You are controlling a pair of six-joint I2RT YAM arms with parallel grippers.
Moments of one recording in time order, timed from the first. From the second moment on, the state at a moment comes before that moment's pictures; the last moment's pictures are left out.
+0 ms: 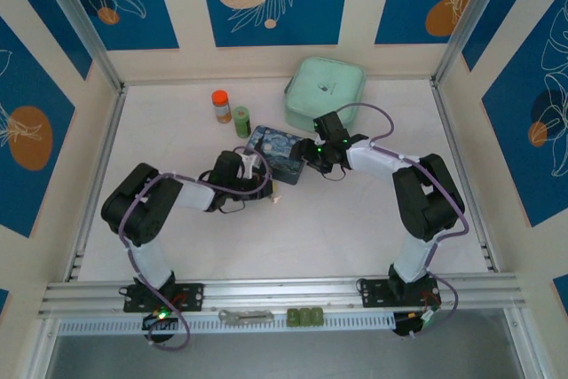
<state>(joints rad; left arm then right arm) -0.53 1.79 0.69 0.37 0.55 -0.61 0.48 1.77 1.12 -0.31 -0.26 0.78</state>
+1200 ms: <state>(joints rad) -0.55 1.72 0.94 -0.38 0.42 -0.16 0.46 1.89 1.31 -0.39 -0.26 0.49</state>
